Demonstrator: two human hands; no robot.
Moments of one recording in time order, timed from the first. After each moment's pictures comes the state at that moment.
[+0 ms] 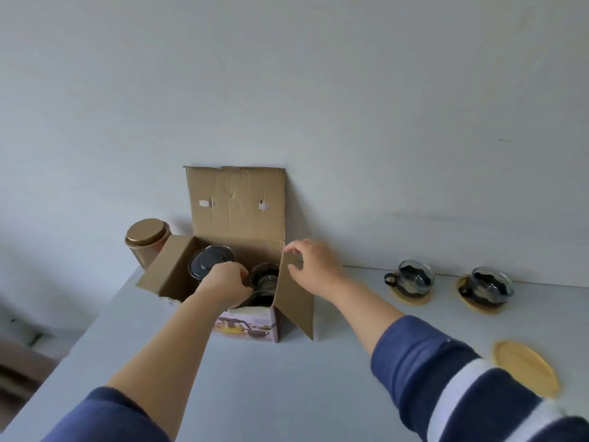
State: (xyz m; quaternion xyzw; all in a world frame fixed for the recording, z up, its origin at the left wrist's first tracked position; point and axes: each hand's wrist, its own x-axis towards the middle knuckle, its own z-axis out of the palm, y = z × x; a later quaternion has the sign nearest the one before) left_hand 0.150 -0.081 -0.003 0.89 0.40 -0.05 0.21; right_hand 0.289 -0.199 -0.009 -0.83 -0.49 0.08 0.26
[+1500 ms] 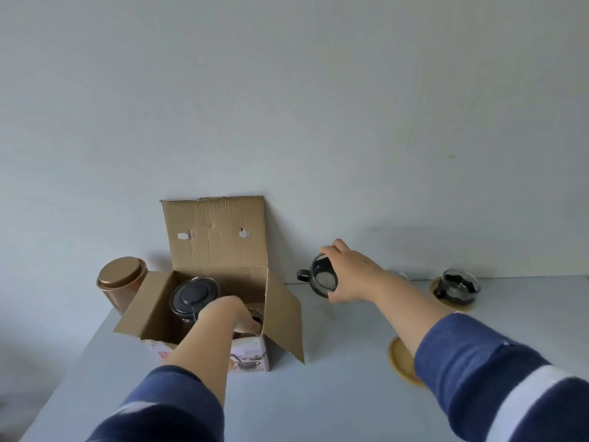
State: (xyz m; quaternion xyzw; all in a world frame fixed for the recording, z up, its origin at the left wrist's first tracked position) left_hand 0.187 -0.073 -0.010 0.85 0.42 -0.26 0.16; right_hand 0.327 -0.254 0.037 -0.88 -0.46 0.08 0.07
